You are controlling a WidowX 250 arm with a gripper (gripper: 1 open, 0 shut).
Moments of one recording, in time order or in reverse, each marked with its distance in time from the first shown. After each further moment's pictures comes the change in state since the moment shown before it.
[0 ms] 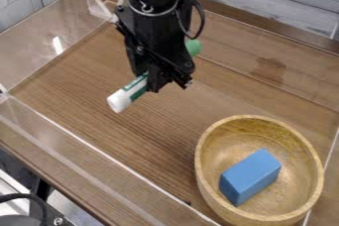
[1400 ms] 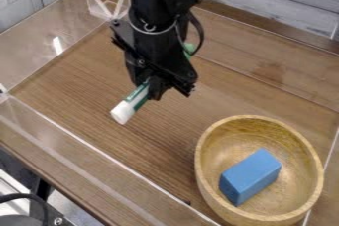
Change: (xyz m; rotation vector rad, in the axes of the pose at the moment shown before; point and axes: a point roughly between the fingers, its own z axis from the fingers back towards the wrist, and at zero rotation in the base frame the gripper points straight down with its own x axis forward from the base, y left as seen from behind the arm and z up) arm -0.004 -0.002 -0.011 0.036 -0.027 0.125
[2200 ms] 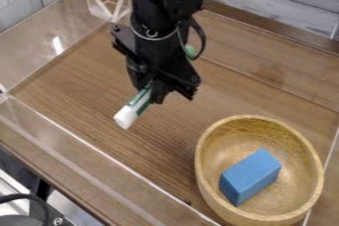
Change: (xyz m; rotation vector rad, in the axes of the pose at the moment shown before) arm -0.001 -0.004 -0.002 0.002 -0.008 0.030
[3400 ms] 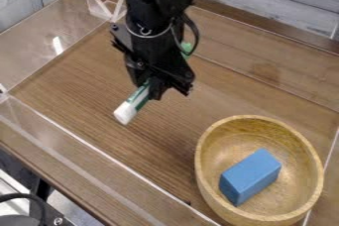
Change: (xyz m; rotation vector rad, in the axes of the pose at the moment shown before) arm 0.004 0.018 -0.010 -0.016 -0.017 0.024
